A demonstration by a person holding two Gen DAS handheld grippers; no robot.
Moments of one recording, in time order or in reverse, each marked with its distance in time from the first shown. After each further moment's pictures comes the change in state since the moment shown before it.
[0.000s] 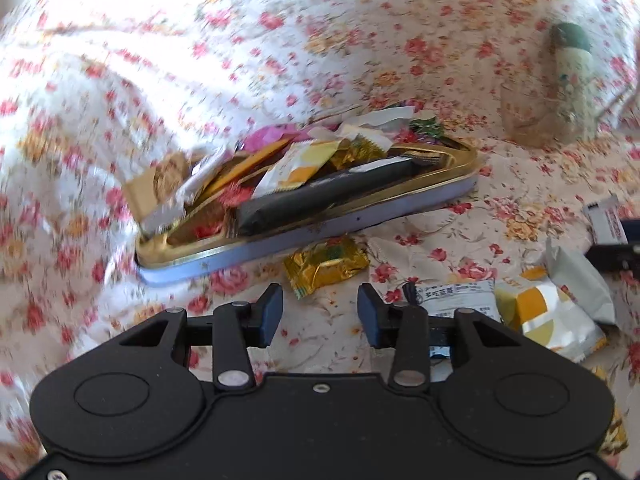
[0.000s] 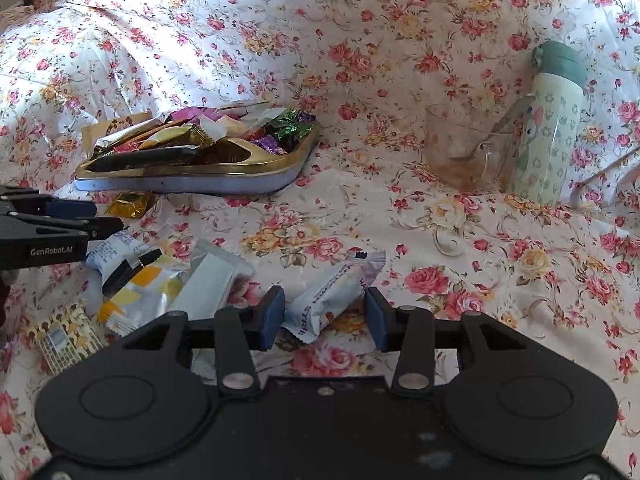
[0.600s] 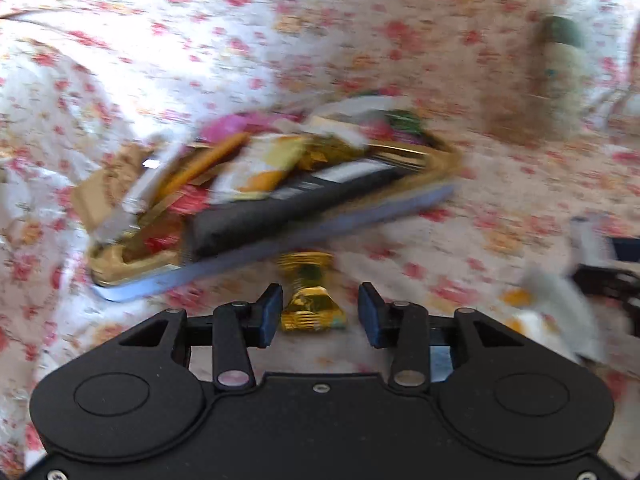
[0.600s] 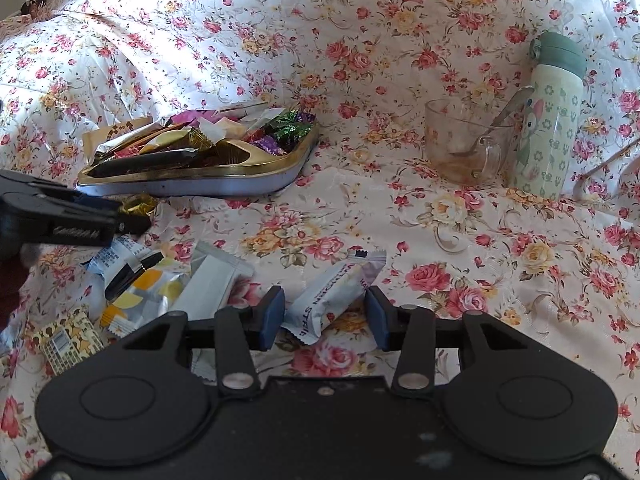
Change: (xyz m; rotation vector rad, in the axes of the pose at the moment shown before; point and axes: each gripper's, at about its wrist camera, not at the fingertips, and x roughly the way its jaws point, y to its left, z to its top) left arm 0.019 -0.001 0.017 -0.026 0.108 -0.155; right arm -0.001 -0.001 -0.002 0.020 -0.001 0.011
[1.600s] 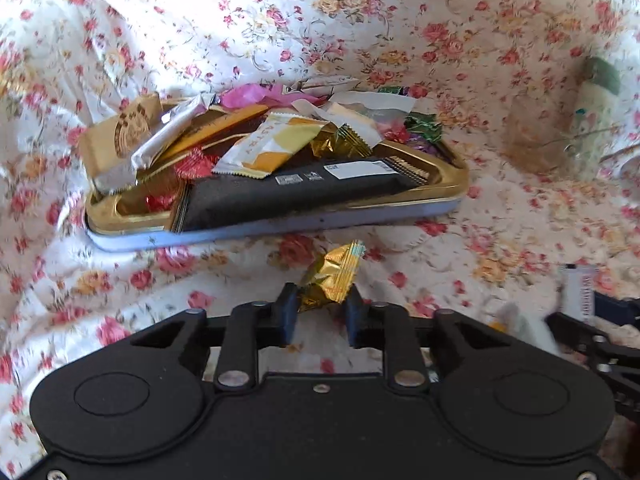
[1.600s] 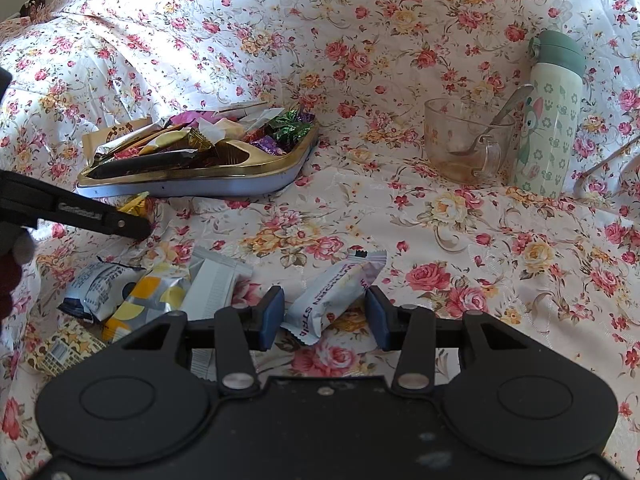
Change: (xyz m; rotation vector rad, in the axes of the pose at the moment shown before) left arm 0.000 0.004 0.008 -0.234 0.073 0.024; right arm 0.001 0.000 0.000 0.005 -0.001 0.001
